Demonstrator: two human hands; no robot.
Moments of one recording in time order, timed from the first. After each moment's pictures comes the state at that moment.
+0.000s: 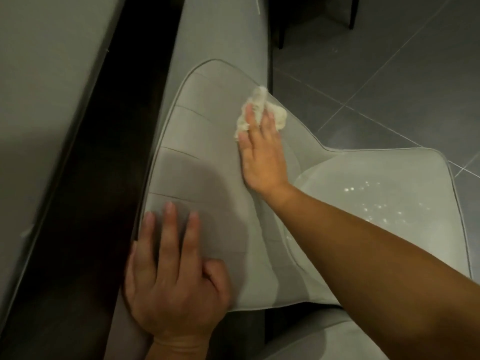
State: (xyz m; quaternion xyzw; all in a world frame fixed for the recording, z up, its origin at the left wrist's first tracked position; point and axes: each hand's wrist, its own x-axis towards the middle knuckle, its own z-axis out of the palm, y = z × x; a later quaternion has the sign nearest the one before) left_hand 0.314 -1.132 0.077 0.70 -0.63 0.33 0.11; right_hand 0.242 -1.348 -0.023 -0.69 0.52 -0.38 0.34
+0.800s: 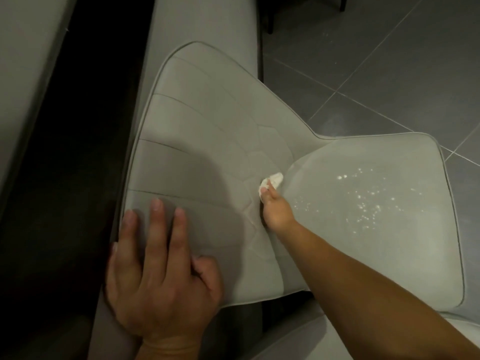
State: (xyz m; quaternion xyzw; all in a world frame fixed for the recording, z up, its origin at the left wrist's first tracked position) left_hand 0.312 -1.133 0.079 0.69 -0.64 0.33 0.10; right_hand 0.217 -1.267 -0.124 -0.42 0.61 -0.23 0.64
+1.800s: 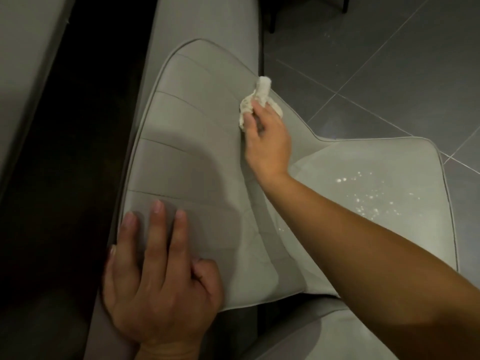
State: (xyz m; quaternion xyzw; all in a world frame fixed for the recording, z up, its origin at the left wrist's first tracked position) left_hand 0.313 -1.133 0.077 0.70 -0.63 0.34 0.09; right_hand 0.237 -1.355 -0.026 -0.50 0.58 -0.52 0.37
